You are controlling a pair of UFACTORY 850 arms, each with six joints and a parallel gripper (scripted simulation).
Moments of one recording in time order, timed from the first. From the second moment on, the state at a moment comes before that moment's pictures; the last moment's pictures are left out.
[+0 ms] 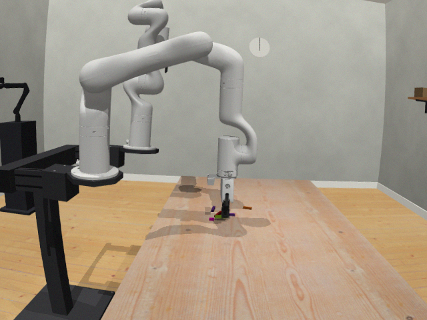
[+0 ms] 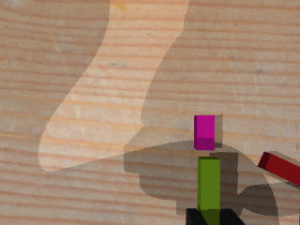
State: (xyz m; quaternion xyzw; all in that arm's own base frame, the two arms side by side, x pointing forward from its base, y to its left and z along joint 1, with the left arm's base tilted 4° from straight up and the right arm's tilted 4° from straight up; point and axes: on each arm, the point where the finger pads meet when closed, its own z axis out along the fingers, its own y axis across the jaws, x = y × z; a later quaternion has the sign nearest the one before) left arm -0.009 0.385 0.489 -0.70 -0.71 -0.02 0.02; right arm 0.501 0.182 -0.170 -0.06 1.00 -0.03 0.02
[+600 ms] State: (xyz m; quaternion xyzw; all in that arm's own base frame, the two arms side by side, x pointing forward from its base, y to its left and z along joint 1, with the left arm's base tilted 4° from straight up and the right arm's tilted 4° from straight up) left arm -0.009 0.385 0.489 -0.70 -0.71 -0.02 0.02; right arm 0.502 0.181 -0.179 -0.06 1.00 -0.03 0.02
